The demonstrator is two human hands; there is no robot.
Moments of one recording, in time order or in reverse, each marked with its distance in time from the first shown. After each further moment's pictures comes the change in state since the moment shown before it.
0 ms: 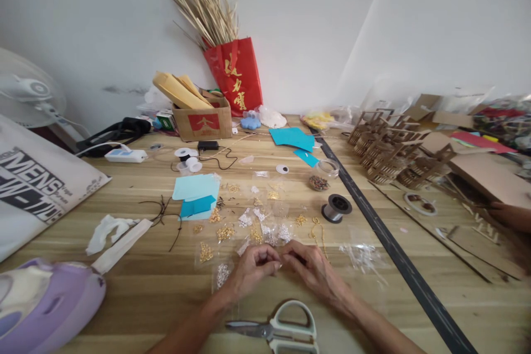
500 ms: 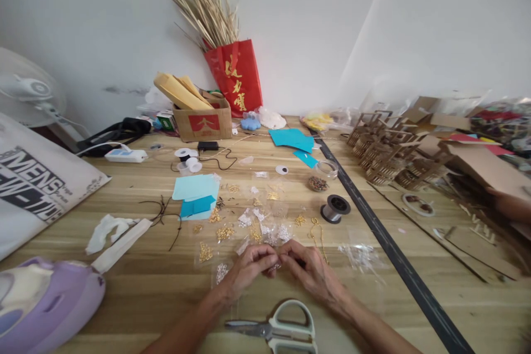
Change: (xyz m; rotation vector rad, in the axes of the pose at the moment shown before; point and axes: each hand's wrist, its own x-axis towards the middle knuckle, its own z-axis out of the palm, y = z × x) left_hand -0.001 0.007 -0.003 -0.099 -0.076 -0.031; right_hand -0.002 -0.008 0.001 0.006 -0.003 0.038
